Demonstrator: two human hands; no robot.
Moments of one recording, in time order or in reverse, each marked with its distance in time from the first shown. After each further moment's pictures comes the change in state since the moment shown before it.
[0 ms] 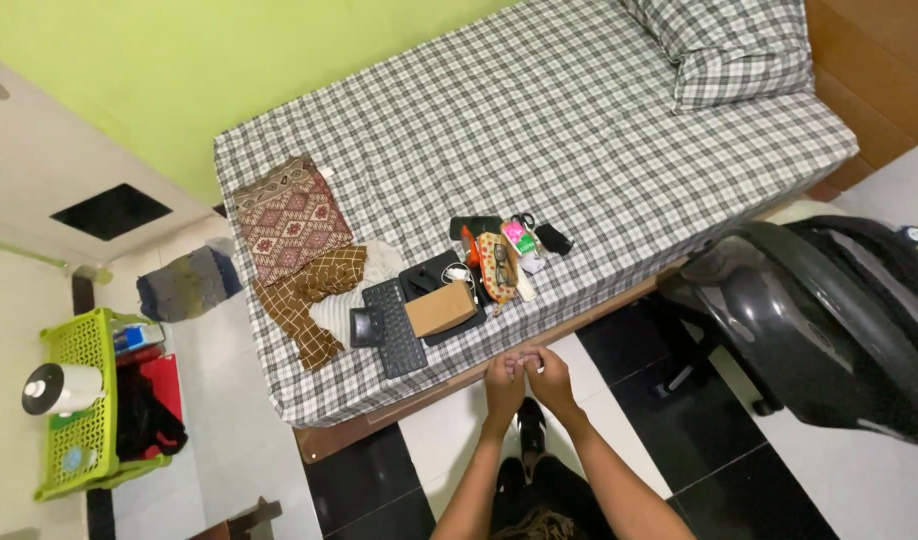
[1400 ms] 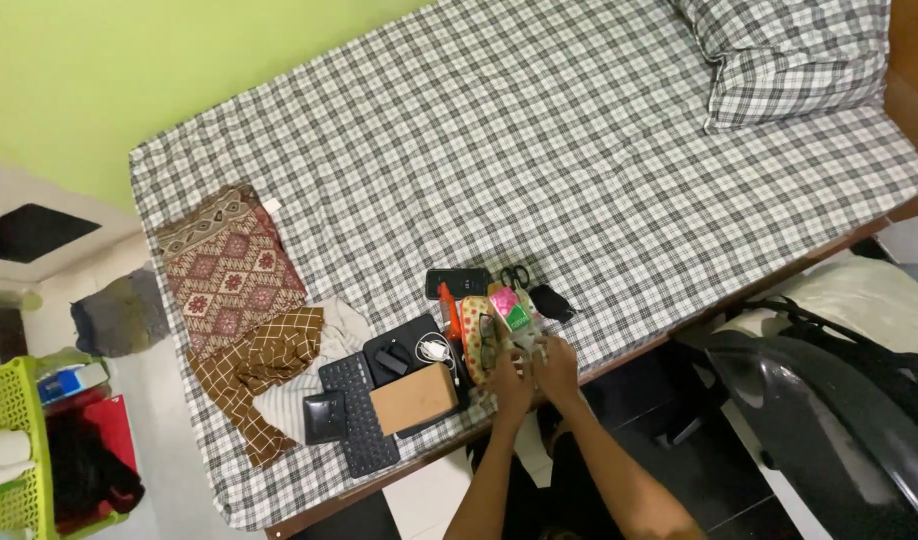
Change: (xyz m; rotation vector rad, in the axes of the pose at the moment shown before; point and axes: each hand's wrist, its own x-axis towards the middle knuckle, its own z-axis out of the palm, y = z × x) left_hand 0.253 -0.015 0.142 -0.079 -0.198 -0.209; right_hand 0.309 0.119 0.051 -0.266 0.051 -0.162
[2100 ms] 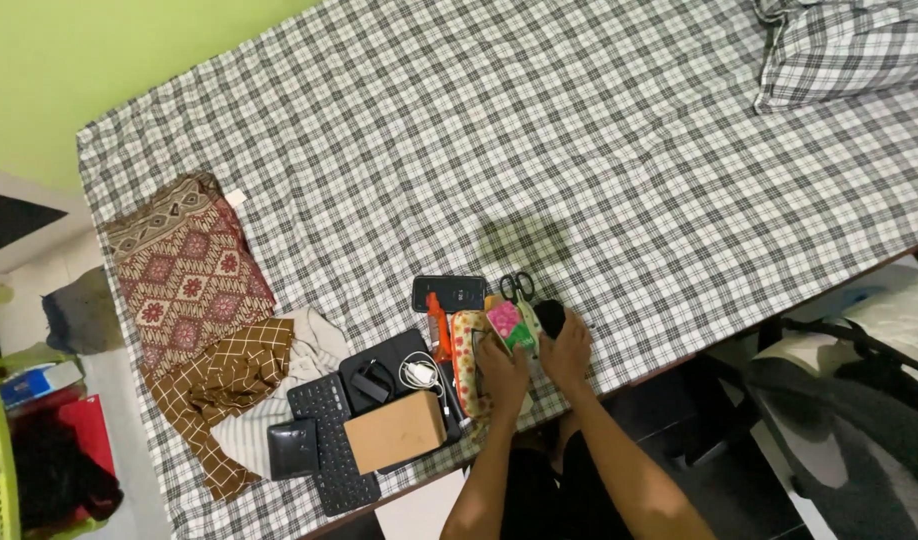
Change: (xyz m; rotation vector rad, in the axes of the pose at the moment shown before) left_hand 0.116 -0.117 0.061 0.337 0.258 -0.016; right_hand 0.086 0.034 0.034 -0.099 -0.111 0.238
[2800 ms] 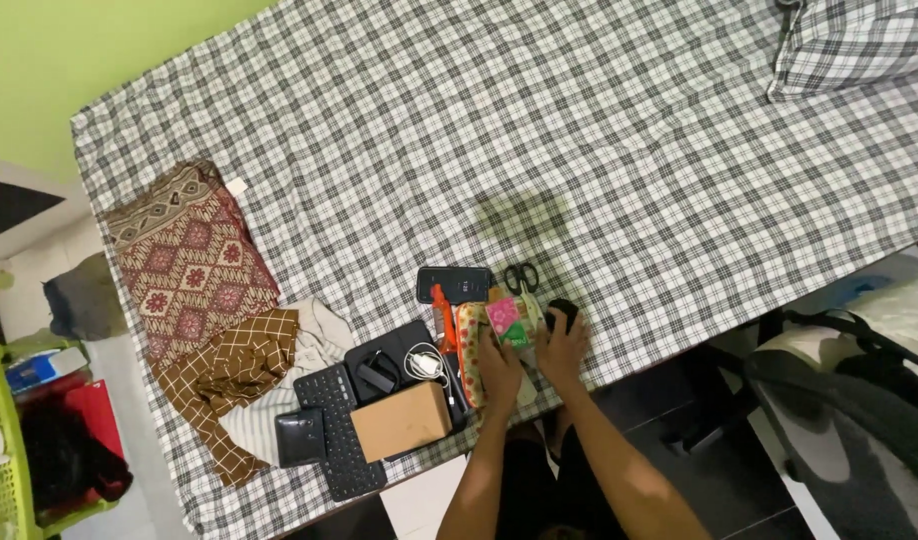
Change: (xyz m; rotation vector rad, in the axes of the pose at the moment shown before) left_hand 0.000 0.010 -0.037 -0.165 -0.005 0.033; right_hand -0.026 -0.033 -0.004 0.078 0.071 -0.047
